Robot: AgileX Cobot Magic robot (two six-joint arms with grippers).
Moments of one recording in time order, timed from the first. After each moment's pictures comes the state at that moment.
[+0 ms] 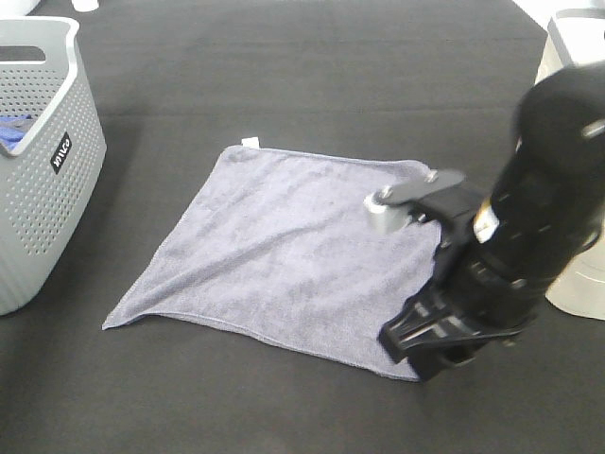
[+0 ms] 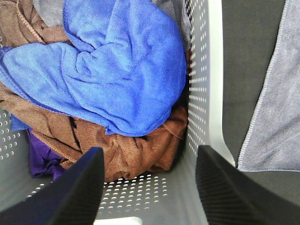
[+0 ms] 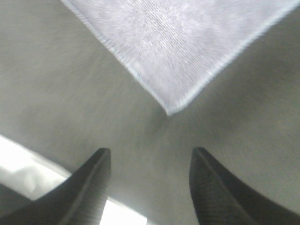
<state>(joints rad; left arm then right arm) 0.00 1.68 -1.58 0.02 1.22 0.03 0.66 1.51 -0.79 0.14 0.75 0.08</state>
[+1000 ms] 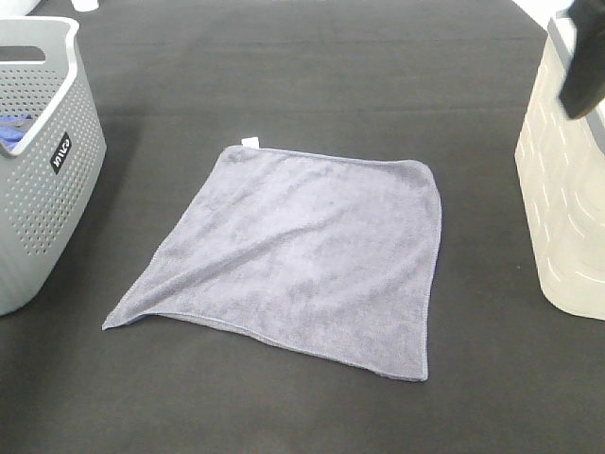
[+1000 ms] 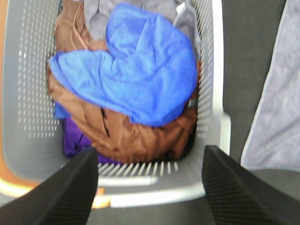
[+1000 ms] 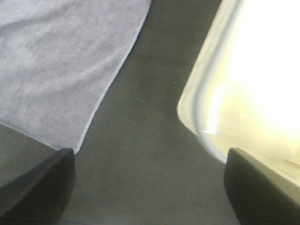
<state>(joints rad) 0.00 1.38 -1.47 0.08 1.22 -0.02 0.36 1.27 -1.27 -0.09 1.22 0.21</state>
